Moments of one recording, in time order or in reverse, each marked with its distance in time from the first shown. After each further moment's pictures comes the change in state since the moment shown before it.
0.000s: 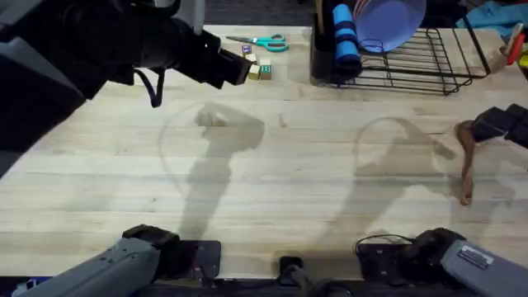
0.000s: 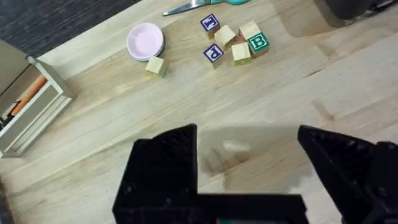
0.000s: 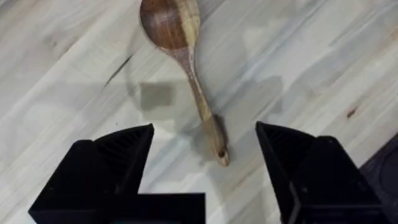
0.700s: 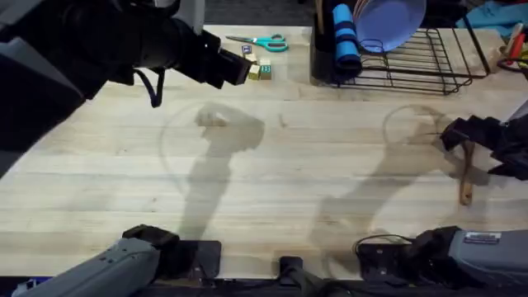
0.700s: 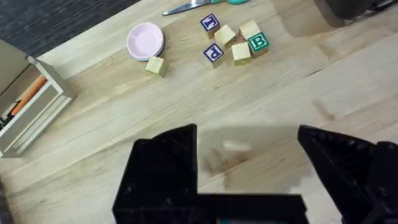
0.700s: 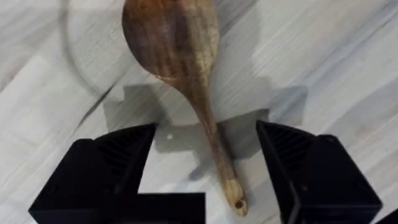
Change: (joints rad) left arm 0.000 0.000 0.000 0.000 0.000 0.000; right arm 0.000 0.391 -0.005 0.203 -0.004 0.001
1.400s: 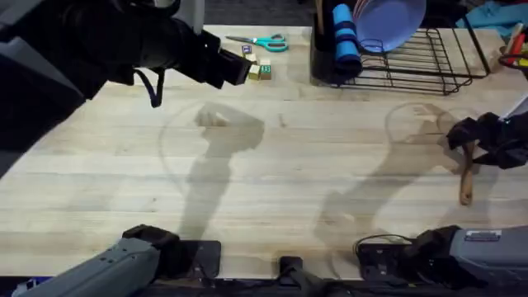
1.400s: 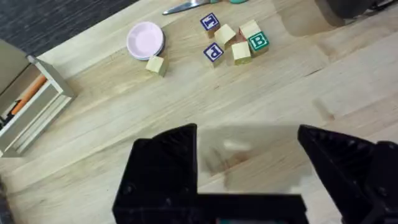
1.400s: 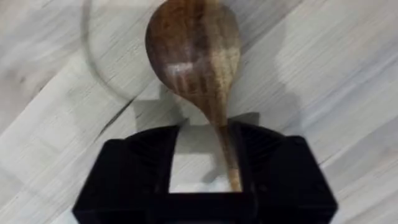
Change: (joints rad) left arm 0.000 0.000 0.000 0.000 0.000 0.000; right arm -0.012 0.058 0.034 0.024 -0.095 -0.027
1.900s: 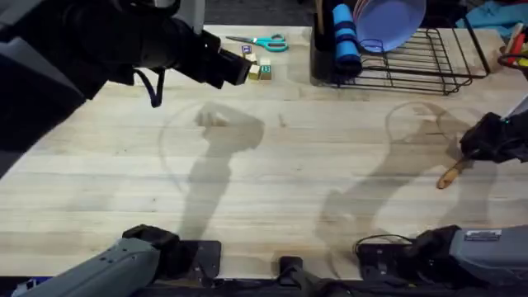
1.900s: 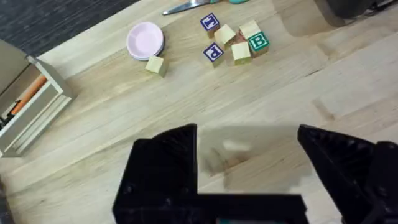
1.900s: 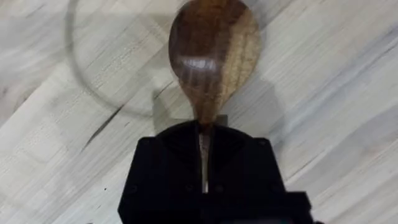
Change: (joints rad) left arm 0.000 0.000 0.000 0.000 0.000 0.000; right arm 0.004 0.005 0.005 0.009 0.067 -0.001
